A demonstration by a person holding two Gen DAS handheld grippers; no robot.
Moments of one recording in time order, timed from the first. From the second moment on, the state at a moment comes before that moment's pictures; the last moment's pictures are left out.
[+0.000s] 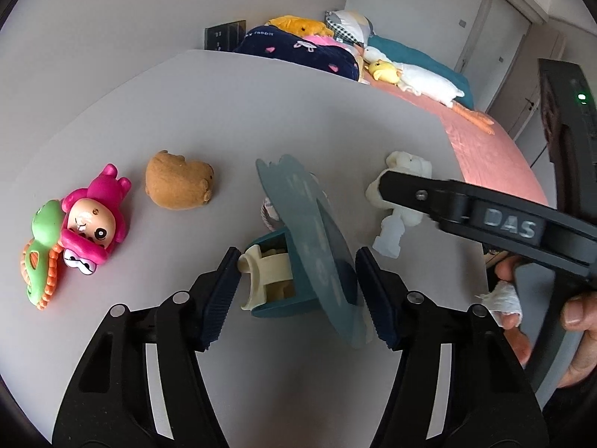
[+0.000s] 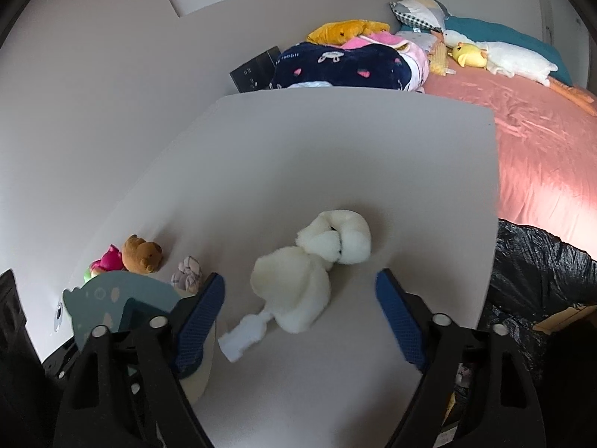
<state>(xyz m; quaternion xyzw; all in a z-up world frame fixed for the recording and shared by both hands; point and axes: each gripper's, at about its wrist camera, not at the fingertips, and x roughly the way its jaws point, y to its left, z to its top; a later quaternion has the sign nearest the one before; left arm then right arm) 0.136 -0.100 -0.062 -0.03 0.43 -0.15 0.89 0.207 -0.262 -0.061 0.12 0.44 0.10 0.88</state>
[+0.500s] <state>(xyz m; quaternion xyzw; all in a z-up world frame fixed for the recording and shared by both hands) 0.124 -0.094 -0.047 -0.05 0.39 -0.14 0.91 0.201 -0.253 -0.058 0.07 0.44 0.09 0.89</state>
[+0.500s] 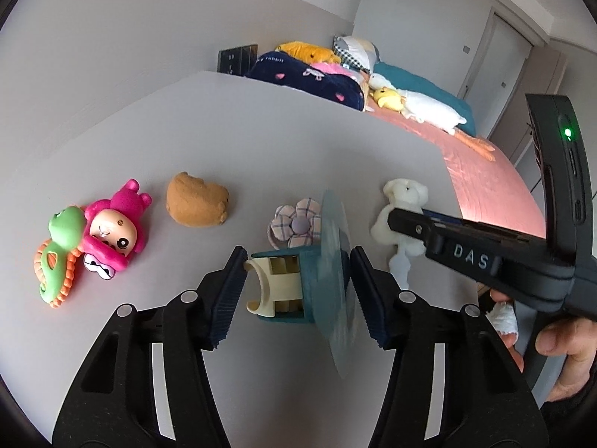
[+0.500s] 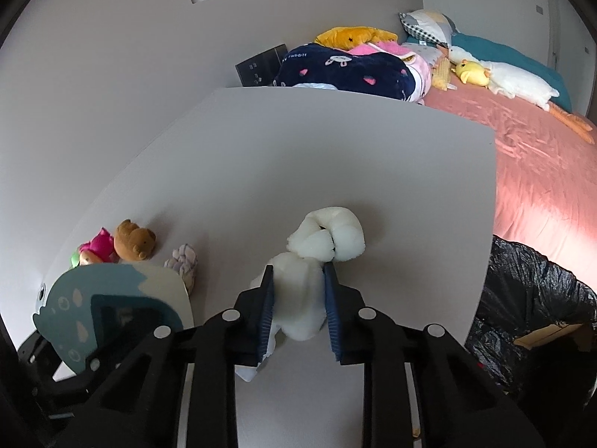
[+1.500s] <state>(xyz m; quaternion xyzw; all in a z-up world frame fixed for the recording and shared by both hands) 0.058 -0.133 0.003 -0.03 0.32 -0.15 0.94 0.110 -0.301 0.007 0.10 0.37 0.09 0.92</state>
